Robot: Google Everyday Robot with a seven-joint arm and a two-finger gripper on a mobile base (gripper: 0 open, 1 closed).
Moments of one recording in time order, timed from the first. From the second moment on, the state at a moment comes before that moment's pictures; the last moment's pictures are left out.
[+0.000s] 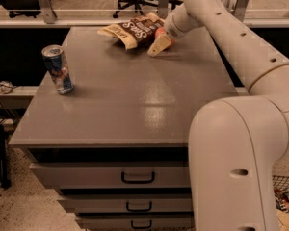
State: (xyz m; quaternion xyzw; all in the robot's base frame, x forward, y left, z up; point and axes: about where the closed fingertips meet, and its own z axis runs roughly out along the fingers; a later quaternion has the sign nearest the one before) arm 0.875 -0.074 0.864 -0.51 0.75 -0.01 0.42
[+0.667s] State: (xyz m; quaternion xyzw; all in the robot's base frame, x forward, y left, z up) arm 0.847 -0.100 0.904 -0.48 0.73 0.04 0.48
